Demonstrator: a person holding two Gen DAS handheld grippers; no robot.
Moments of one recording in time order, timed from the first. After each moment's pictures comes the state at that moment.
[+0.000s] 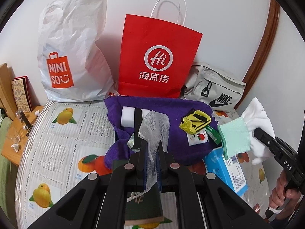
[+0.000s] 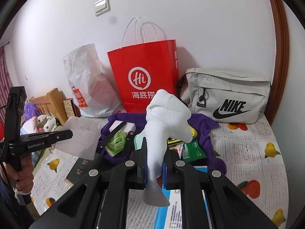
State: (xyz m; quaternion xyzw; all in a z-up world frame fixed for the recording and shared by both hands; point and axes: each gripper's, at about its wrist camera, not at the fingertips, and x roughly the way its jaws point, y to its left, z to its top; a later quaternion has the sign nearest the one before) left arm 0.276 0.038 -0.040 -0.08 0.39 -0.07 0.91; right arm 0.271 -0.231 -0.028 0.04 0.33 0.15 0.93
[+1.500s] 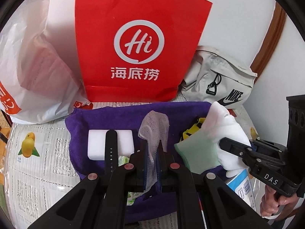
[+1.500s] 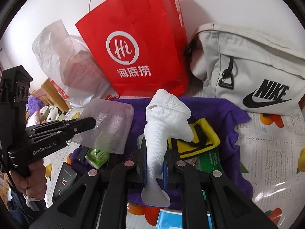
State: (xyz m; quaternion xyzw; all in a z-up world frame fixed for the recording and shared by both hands) left arm 0.407 -0.015 -0.083 -0.05 0.44 -0.11 0.89; right arm 0.412 -0.214 -0.102 0.06 0.46 0.19 0.86
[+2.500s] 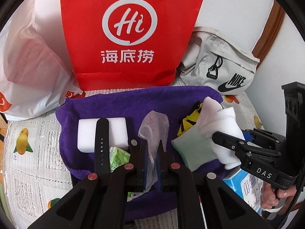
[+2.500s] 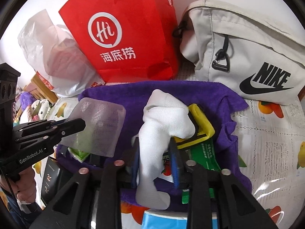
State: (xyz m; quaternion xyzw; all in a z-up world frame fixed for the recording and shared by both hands) left arm 0.415 -0.028 -0.104 -0.03 0.48 -0.12 0.87; right arm 0.426 -0.217 -0.132 0.05 0.50 0.17 0.85
